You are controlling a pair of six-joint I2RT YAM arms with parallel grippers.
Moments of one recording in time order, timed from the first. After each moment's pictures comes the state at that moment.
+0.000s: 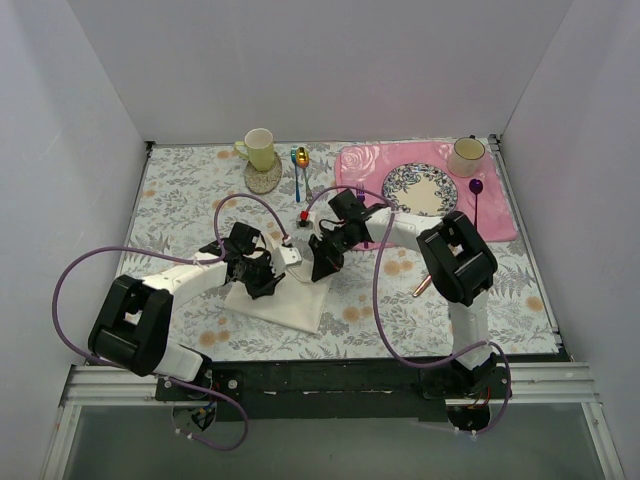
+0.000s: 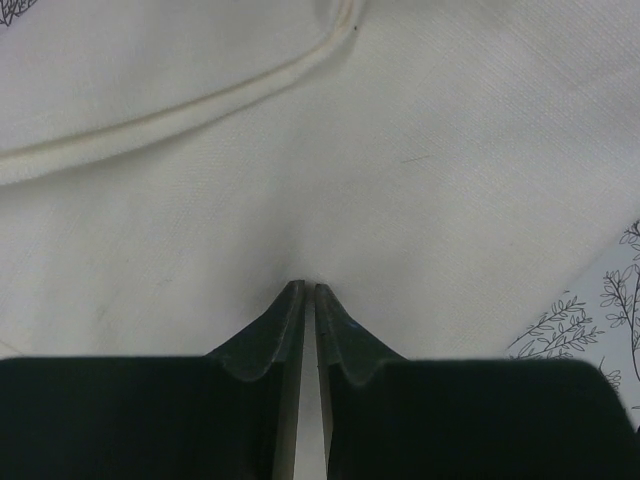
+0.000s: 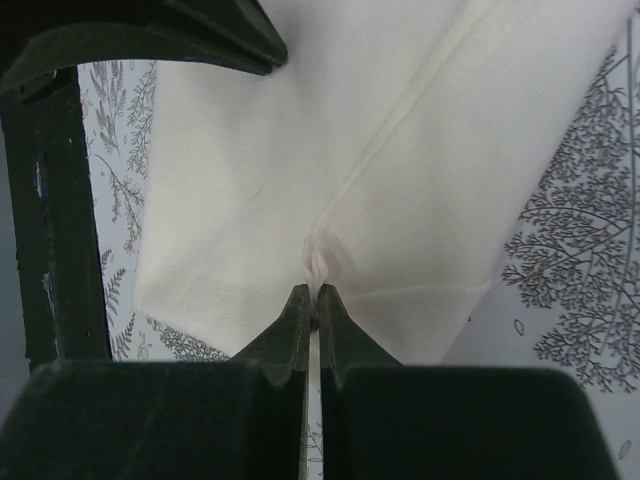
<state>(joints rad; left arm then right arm) -0.42 1.43 0.70 -0.40 0.43 0.67 0.67 2.03 1.34 -0.42 -0.88 -0.33</state>
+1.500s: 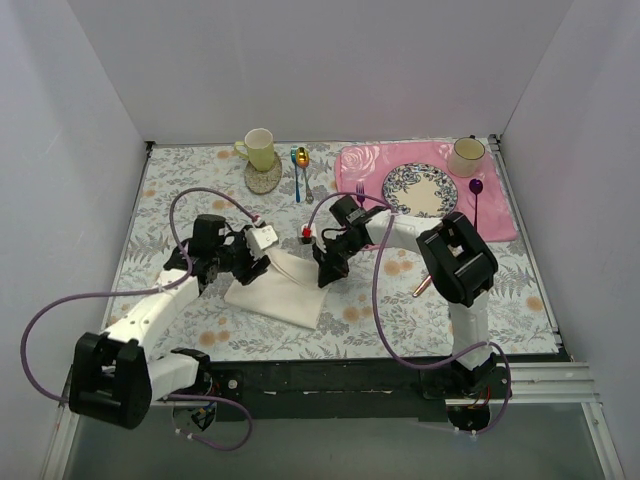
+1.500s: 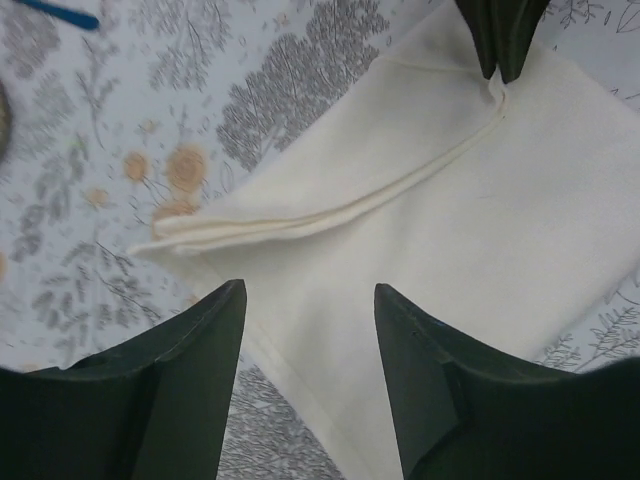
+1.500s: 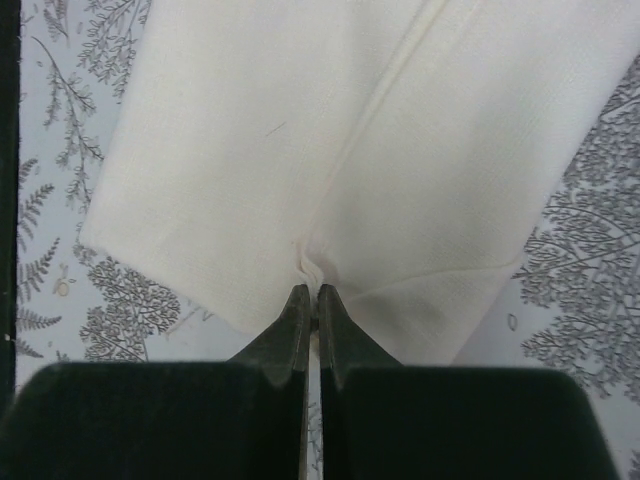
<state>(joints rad) -0.26 1.17 0.67 -0.32 0.52 0.67 0.69 2.02 1.30 -0.52 -0.87 -0.67</state>
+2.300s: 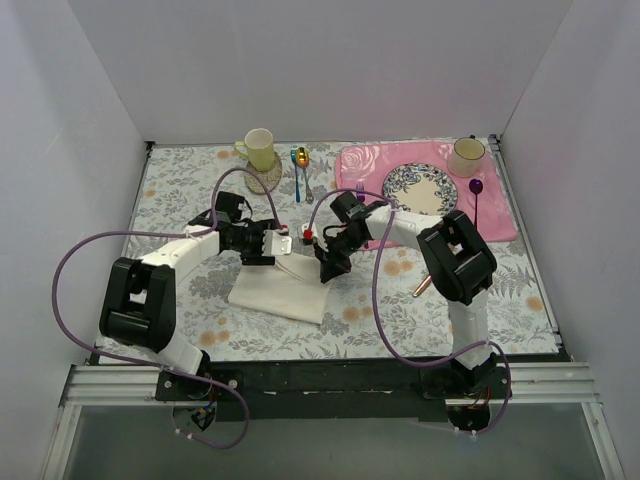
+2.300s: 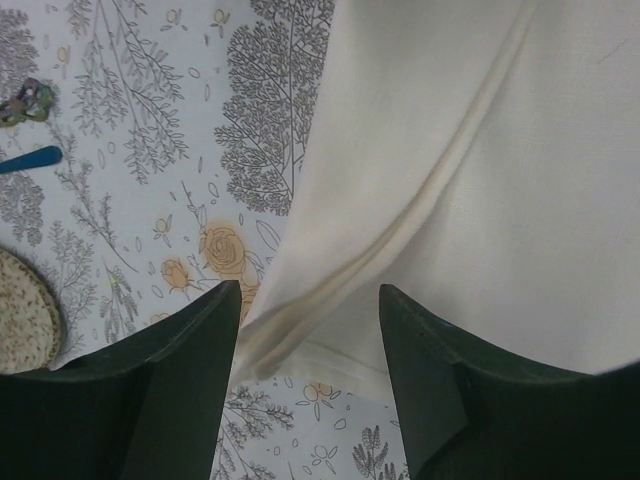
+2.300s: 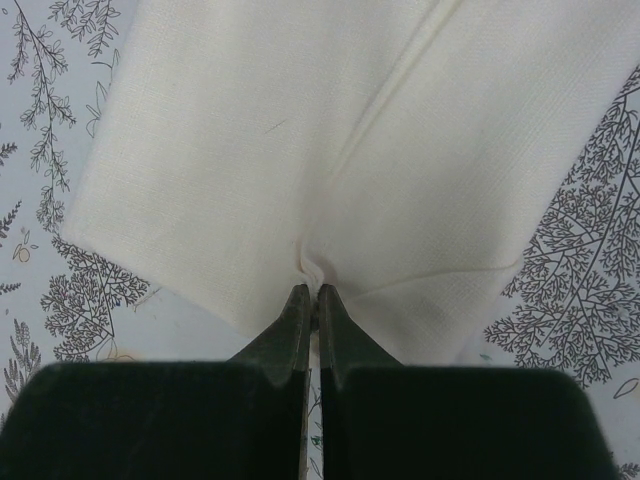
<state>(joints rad) -0.25 1.55 0.93 -0.41 0.58 1.38 0.67 2.04 1.36 -0.60 -0.83 -0.84</state>
